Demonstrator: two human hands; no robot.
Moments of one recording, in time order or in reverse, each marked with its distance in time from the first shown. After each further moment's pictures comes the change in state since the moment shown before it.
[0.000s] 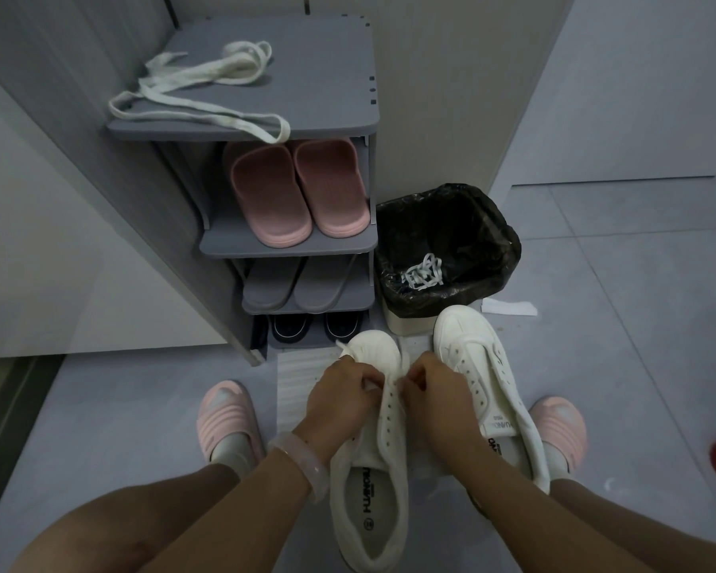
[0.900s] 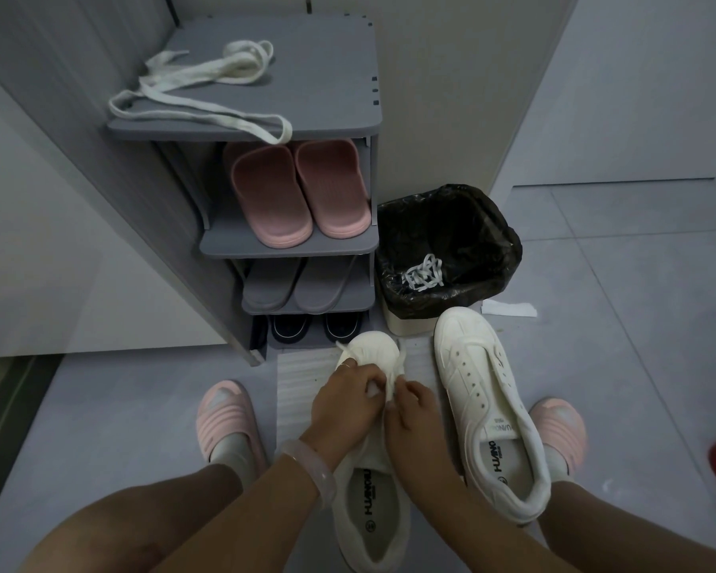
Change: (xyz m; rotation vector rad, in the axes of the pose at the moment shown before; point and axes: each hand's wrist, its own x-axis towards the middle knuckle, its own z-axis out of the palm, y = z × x) left_hand -0.003 -0.001 0.010 -0.017 0.052 -0.012; right_hand -0.034 -0.008 0.028 0.163 -0.044 -0.012
